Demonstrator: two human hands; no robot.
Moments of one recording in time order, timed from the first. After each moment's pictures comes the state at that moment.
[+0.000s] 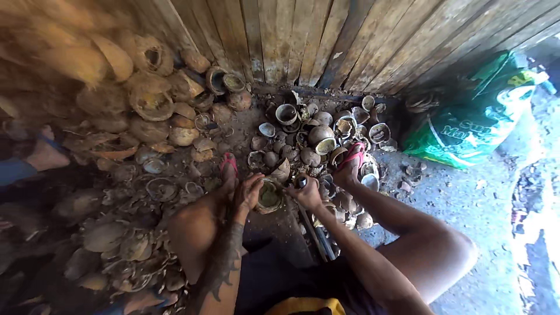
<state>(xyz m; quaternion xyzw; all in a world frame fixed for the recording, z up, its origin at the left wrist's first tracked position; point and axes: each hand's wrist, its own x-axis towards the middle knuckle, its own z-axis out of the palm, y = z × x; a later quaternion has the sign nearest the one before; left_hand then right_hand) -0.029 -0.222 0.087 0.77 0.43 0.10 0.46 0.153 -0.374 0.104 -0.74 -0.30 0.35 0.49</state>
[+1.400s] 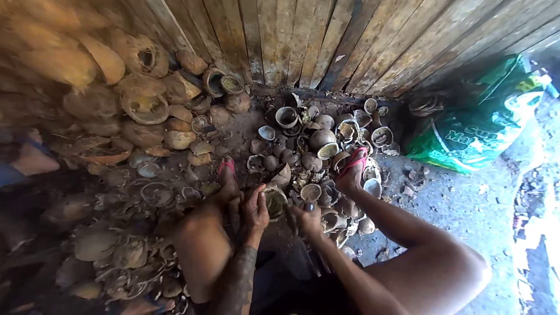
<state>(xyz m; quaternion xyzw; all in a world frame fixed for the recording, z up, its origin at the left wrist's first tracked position) -0.012 -0.267 0.069 0.76 0.42 0.33 0.38 0.110 -0.390 0.091 -0.70 -0.03 0.38 0.60</state>
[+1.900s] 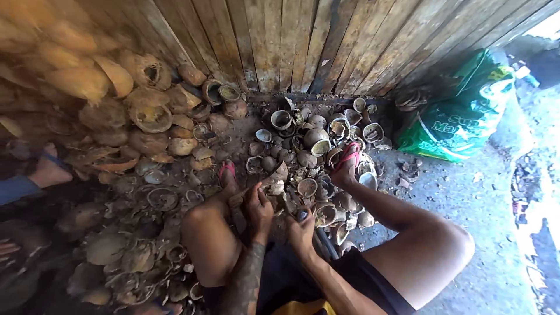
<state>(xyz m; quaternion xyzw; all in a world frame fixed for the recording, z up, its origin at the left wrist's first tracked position) 0.000 -0.298 0.096 0.74 0.53 0.28 0.30 0.043 -0.411 0.160 -0.70 0.00 0.29 0.66</state>
